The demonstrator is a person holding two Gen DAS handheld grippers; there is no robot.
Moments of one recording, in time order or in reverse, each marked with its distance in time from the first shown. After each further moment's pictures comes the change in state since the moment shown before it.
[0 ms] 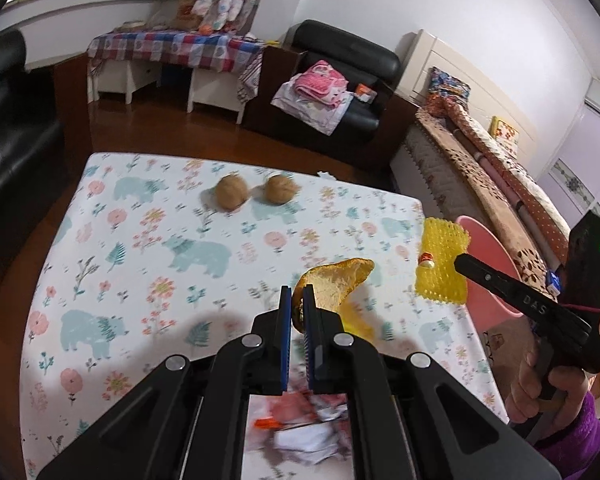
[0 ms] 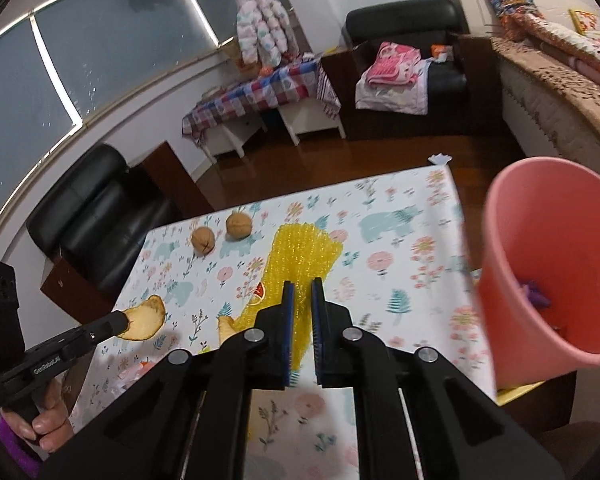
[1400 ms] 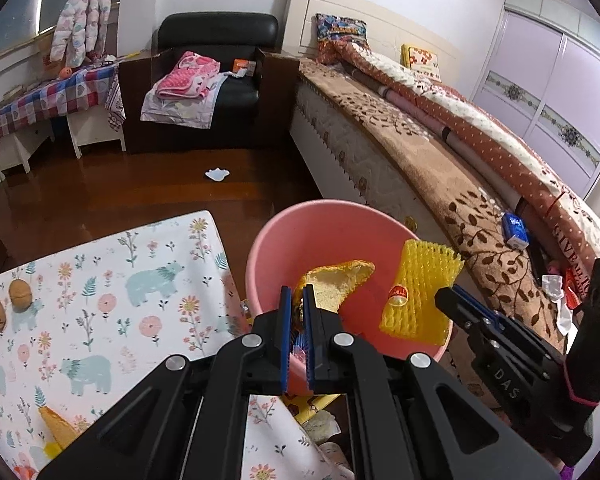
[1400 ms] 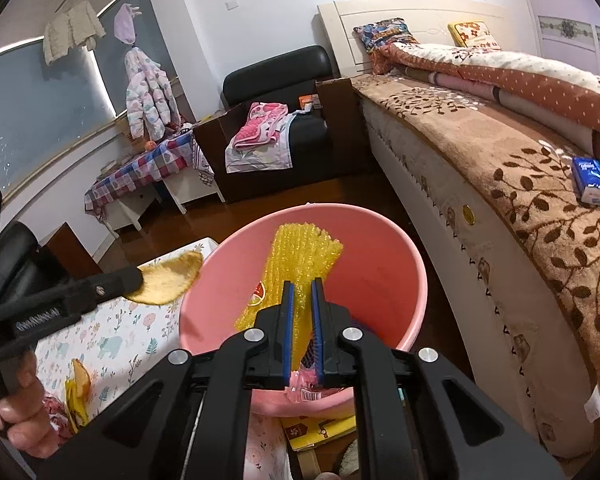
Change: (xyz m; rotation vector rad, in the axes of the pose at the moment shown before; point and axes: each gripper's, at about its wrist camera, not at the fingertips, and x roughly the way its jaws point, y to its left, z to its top) left arm 0.136 -0.278 0.034 0.330 0.098 -0.144; right arm -0.093 -0.180 0.000 0.158 -0.205 -0.324
